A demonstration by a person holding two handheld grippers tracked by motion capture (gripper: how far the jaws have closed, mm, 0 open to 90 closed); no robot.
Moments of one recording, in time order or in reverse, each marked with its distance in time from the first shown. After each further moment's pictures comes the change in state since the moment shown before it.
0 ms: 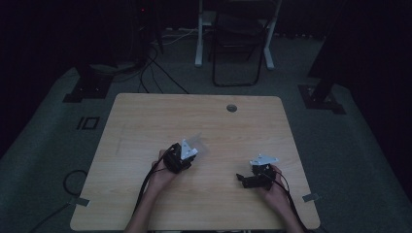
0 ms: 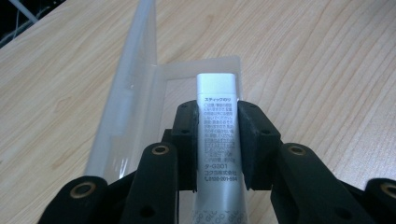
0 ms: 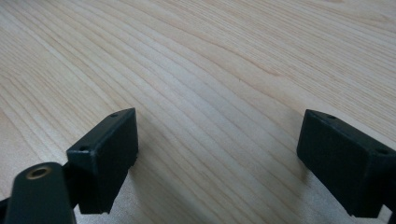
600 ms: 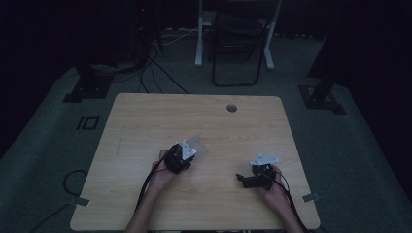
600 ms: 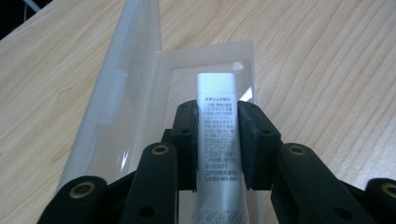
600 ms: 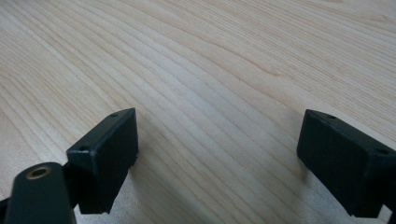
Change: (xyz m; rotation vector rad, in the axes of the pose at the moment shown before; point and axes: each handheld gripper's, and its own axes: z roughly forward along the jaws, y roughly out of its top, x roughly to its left) left arm 0.001 -0.007 0.011 0.027 0.036 0.003; right arm 0.000 0.000 0.000 0.000 0.000 0.000
